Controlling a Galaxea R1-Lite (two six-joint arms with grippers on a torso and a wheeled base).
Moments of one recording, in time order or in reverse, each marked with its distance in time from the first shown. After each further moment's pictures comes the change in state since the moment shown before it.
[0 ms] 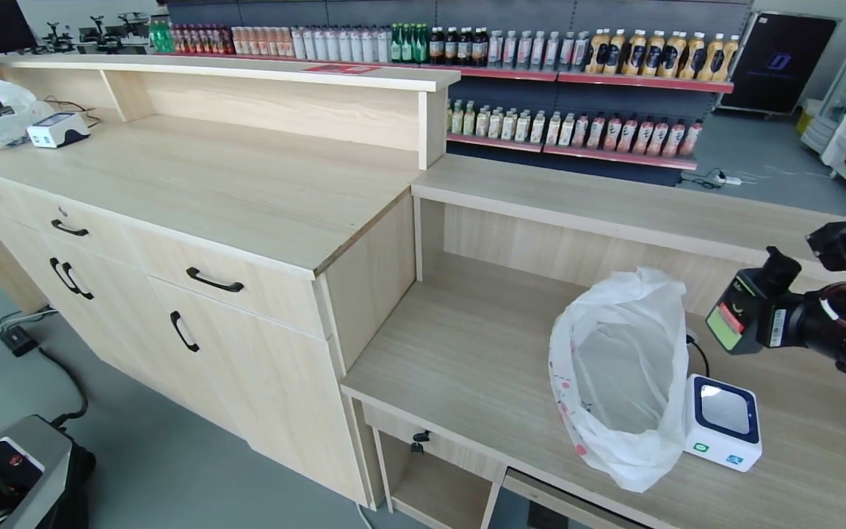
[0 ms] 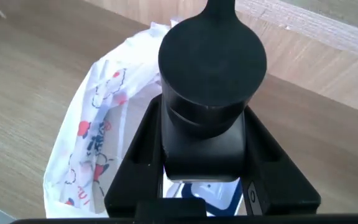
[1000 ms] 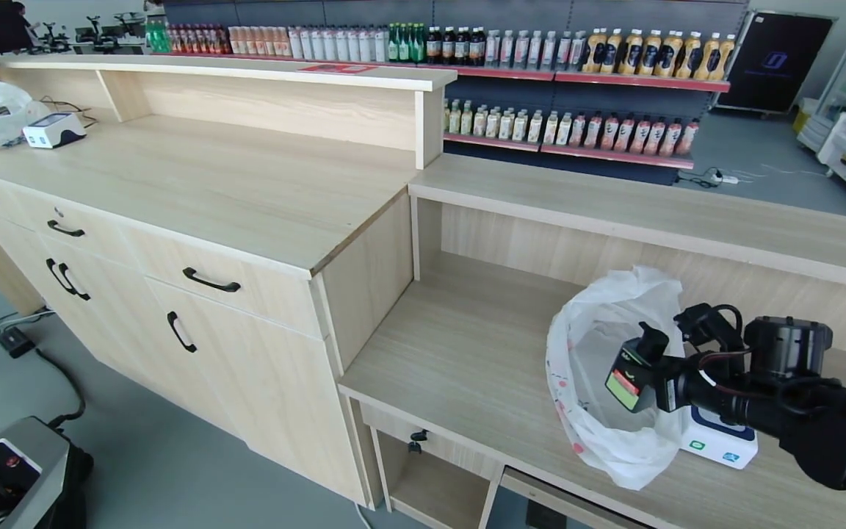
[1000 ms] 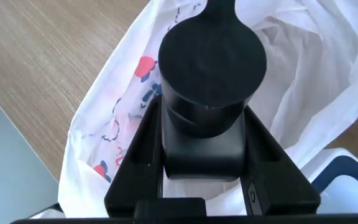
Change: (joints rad) left arm 0.000 0.000 0.000 0.000 0.000 0.000; right arm 0.091 0.462 0.093 -0.371 0.279 -0.077
